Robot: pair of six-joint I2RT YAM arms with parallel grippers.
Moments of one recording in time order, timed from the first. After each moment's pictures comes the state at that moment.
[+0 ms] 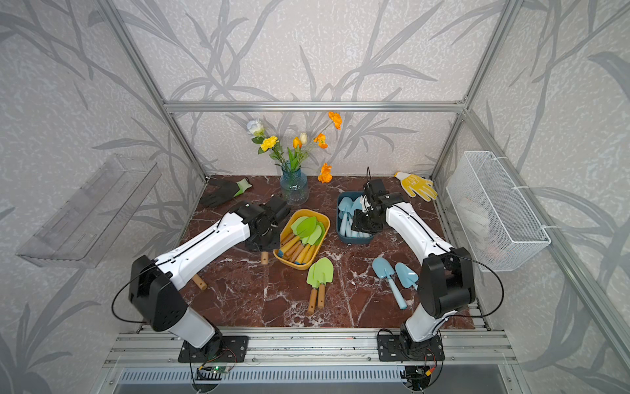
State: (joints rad) left arm -0.62 1.67 1.53 -1.29 -0.24 -0.64; right arm 0.28 1.62 1.37 -0.91 -0.24 0.39
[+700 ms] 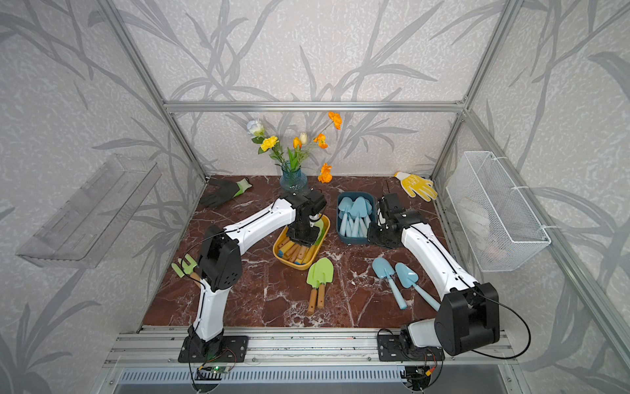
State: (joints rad) left arm -0.70 2.10 1.87 -1.28 0.02 -0.36; right arm 0.23 1.38 1.14 -0.93 -0.14 0.47
